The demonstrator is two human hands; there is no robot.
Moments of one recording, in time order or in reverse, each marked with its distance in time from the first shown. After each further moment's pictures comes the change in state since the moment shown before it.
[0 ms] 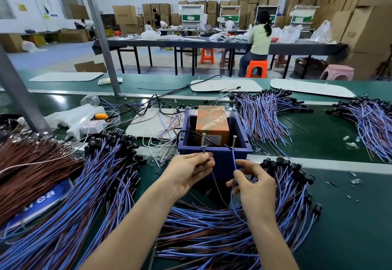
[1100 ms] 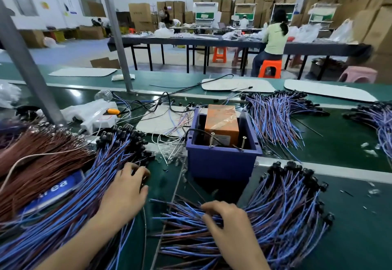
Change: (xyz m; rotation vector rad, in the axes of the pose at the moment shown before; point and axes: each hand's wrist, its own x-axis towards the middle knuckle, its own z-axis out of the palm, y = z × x) left_hand -0.035 -0.011 -0.131 1.685 0.483 0.357; right_hand -0.043 0.013 0.013 -0.766 -0.625 -0.183
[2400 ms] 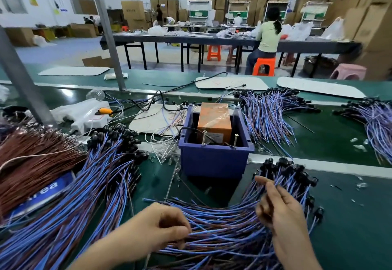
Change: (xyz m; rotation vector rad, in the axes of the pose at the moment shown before) left_hand -0.052 0.058 -0.023 -0.883 -0.730 0.250; right_hand -0.012 0.047 -0.048 1.146 0.509 0.382
